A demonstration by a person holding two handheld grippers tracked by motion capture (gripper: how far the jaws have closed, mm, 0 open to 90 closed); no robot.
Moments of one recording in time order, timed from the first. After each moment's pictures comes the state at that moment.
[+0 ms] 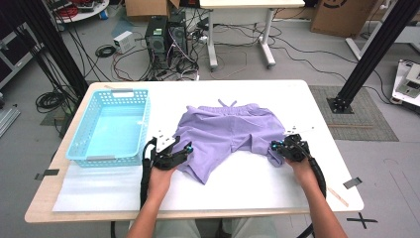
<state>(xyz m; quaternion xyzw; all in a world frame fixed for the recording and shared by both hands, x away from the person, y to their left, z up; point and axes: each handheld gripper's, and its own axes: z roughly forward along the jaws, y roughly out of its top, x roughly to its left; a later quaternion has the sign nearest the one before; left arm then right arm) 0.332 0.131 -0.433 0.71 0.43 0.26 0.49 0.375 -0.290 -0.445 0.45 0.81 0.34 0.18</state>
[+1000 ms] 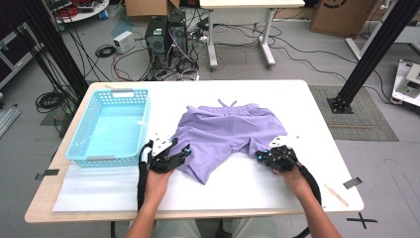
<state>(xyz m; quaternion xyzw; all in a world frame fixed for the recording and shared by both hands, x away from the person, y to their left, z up) 0.321 0.139 -0.433 0.71 0.42 0.25 0.50 0.347 -0.250 -0.444 0.34 0.86 0.36 0.15</state>
